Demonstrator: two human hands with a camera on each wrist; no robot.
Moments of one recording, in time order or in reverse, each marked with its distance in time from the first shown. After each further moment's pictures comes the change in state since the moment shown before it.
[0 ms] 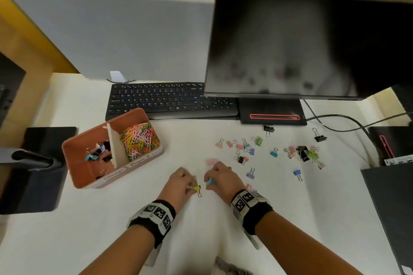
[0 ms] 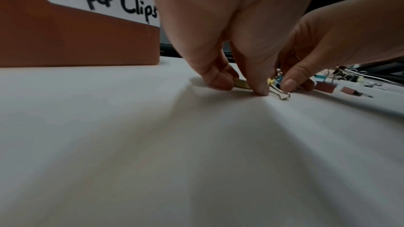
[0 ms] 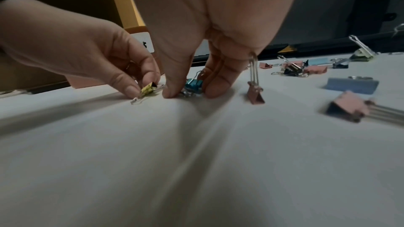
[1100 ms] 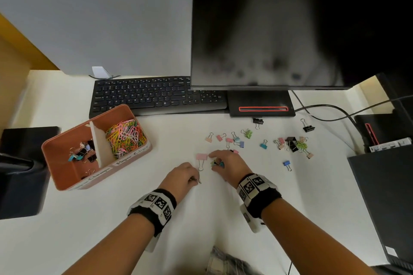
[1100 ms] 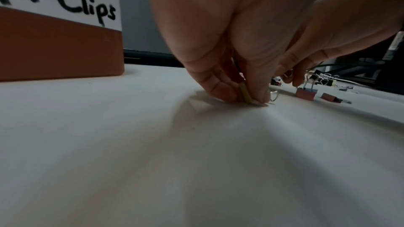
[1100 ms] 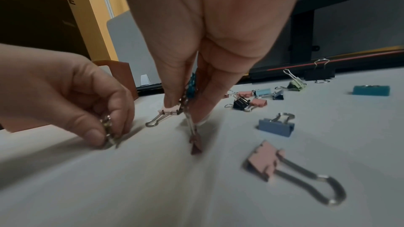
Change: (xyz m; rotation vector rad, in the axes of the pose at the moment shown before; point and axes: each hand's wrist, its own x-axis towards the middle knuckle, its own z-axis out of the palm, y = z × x) left_hand 0.020 0.020 0.007 0.036 -0.139 0.076; right_hand -0.009 0.018 -0.040 0.203 0.119 0.089
